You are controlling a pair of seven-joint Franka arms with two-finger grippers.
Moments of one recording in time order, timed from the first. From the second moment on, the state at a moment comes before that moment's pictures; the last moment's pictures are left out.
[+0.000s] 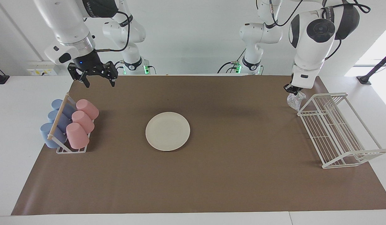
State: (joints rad) left arm -0.27 0.01 0.04 -1.71 0.39 1.53 -0.47; right arm -0.18 -0.01 0.23 -1.57 0.00 1.55 0.00
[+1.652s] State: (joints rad) left arm -0.29 0.33 0.05 -1.85 1.18 1.53 -0.55; right arm 0.06 0.01 -0.08 -1.53 0.00 1.49 0.01
